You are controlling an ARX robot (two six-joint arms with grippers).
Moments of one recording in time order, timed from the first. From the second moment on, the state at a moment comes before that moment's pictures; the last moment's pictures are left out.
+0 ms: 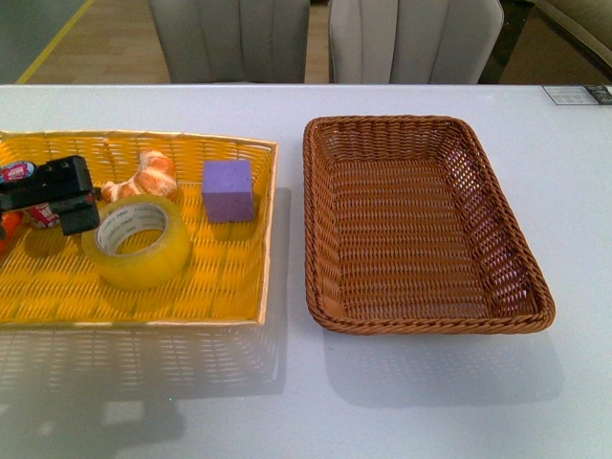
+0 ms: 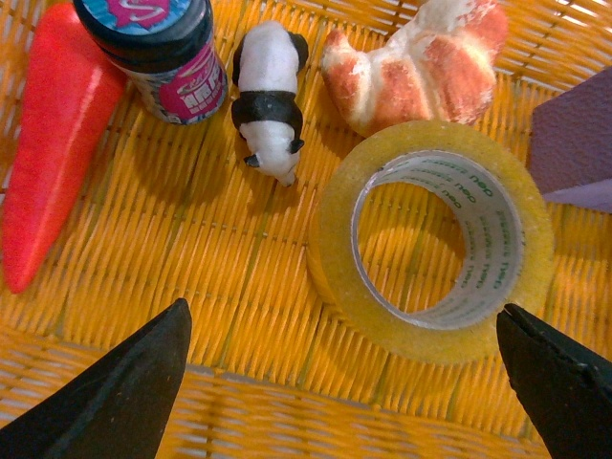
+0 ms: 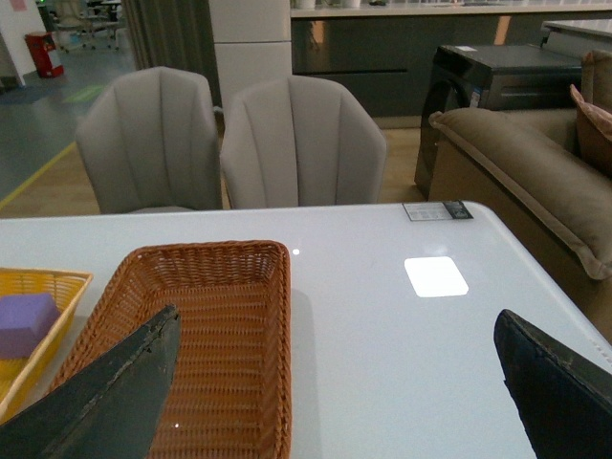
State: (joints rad) left arm -0.04 1.96 0.74 0.37 -0.03 -0.29; right arm 0.00 0.01 0.02 0.00 0.00 0.00
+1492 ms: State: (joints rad) left arm -0.07 2.26 0.98 0.36 -0.09 -0.34; right arm 0.00 0.01 0.02 0.00 0.00 0.00
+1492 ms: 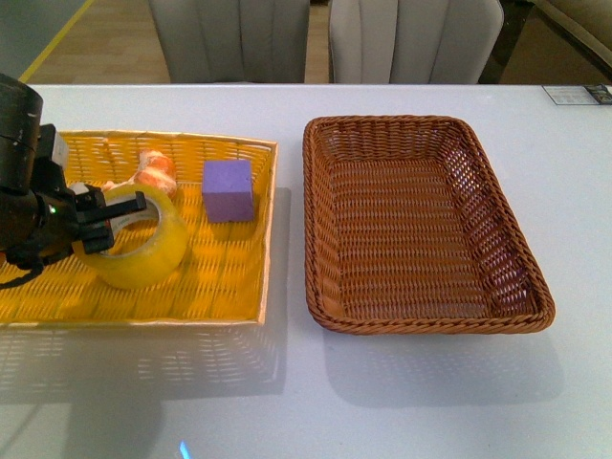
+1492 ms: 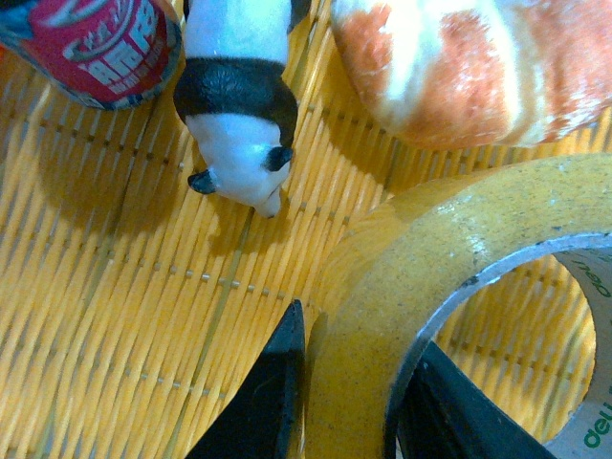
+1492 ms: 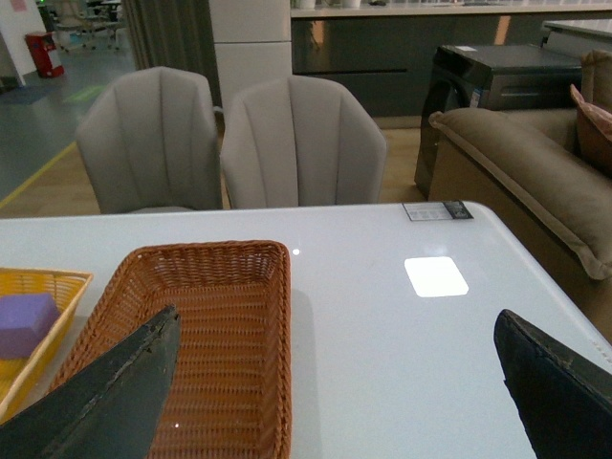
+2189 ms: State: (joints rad) left arm -0.43 2.13 1.25 0.14 -0.06 -0.44; right arm 0.00 0.01 0.02 0.00 0.00 0.00
